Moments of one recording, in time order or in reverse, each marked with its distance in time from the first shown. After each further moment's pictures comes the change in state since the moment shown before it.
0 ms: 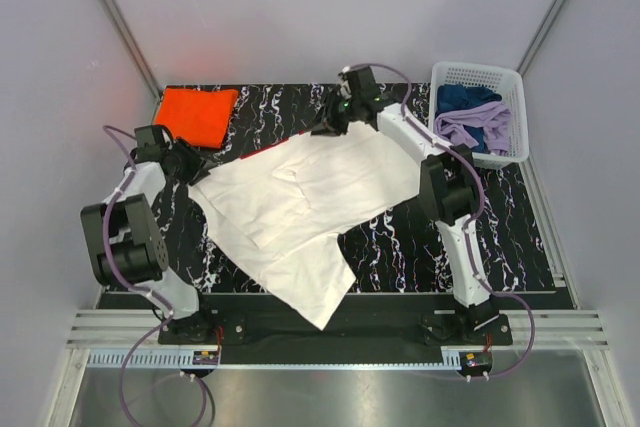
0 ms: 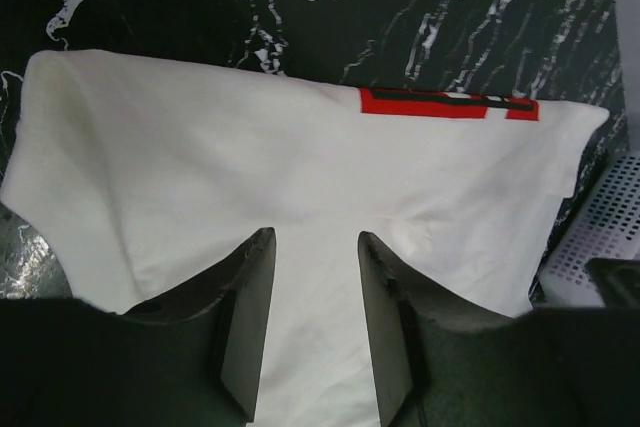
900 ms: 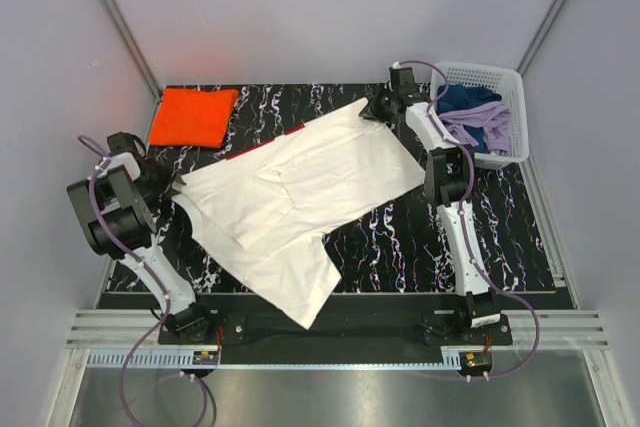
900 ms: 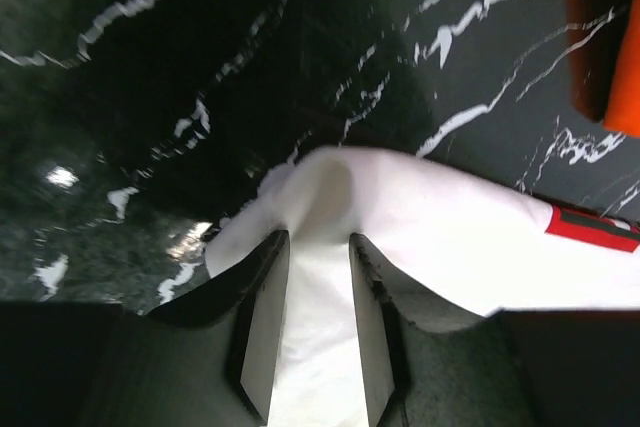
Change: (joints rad) left arm 0.203 0.306 0.185 -0.204 -0.122 0.064; right arm -0.272 0.459 0.485 -0.015 0.238 -0.204
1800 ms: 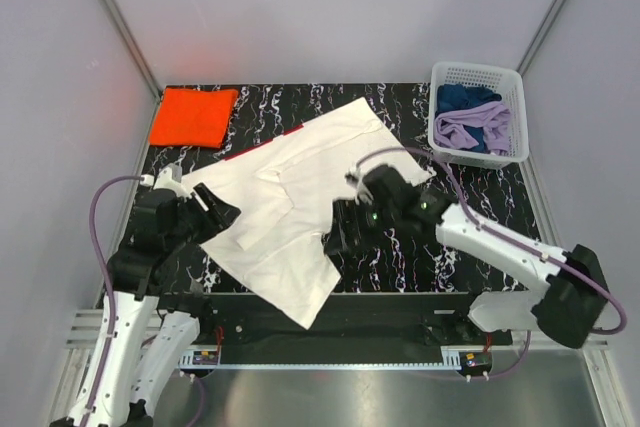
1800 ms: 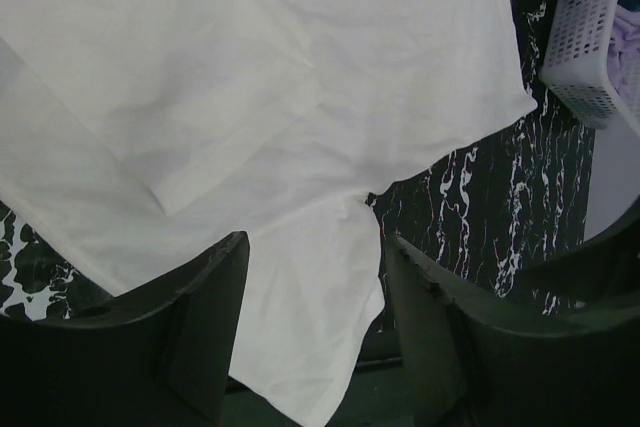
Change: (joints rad) left arm -0.639 -1.287 -0.403 -0.325 -0.124 -0.058; right arm 0.538 -1.426 -1.411 -0.125 -0.100 0.045
